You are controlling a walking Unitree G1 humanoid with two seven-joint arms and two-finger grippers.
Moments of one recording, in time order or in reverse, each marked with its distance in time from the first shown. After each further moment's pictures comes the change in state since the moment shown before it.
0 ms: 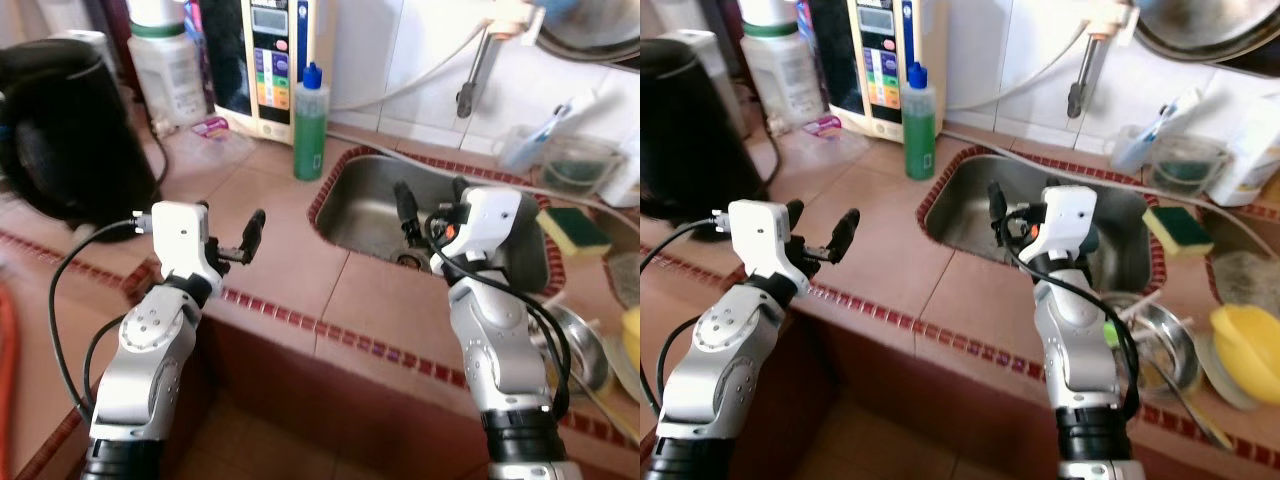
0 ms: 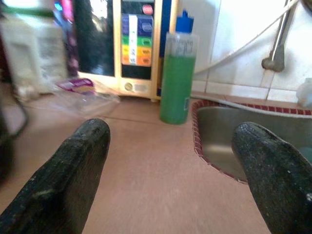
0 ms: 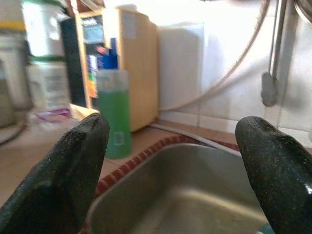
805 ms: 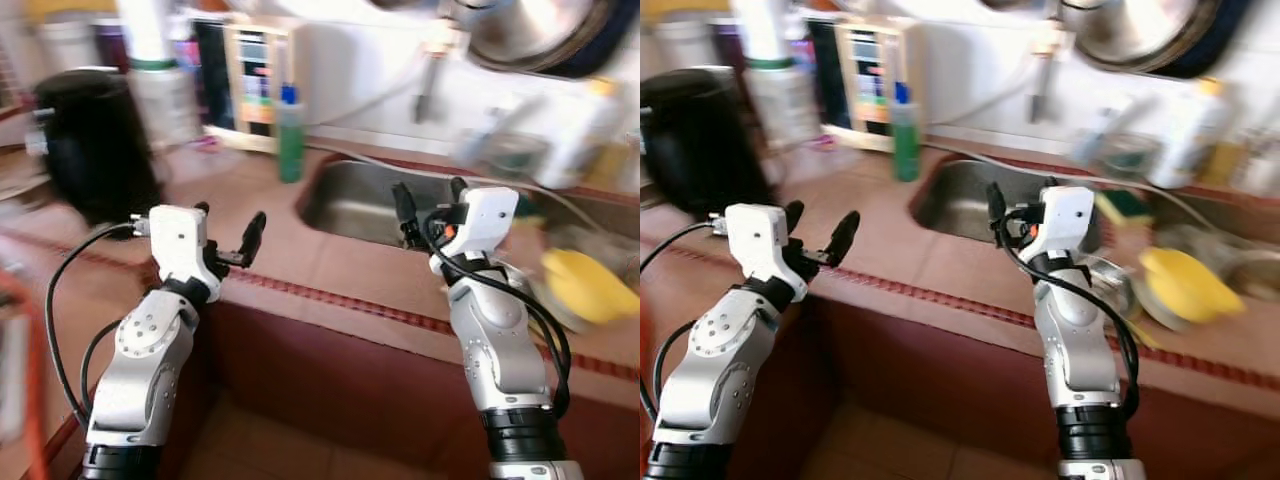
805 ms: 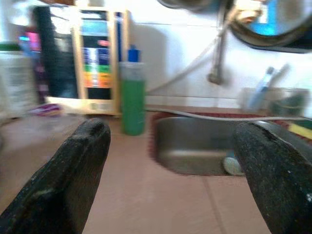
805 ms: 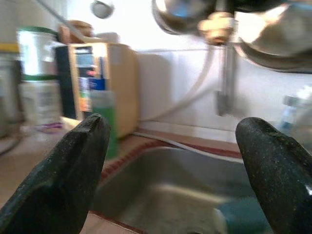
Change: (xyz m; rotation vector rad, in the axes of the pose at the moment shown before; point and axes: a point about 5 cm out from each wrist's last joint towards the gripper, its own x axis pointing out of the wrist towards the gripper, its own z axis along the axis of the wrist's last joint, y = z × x) left arm -0.004 0.000 0.000 0.000 -0.018 -0.027; right arm 0.001 -0.001 -0.001 -0.009 0.012 0.003
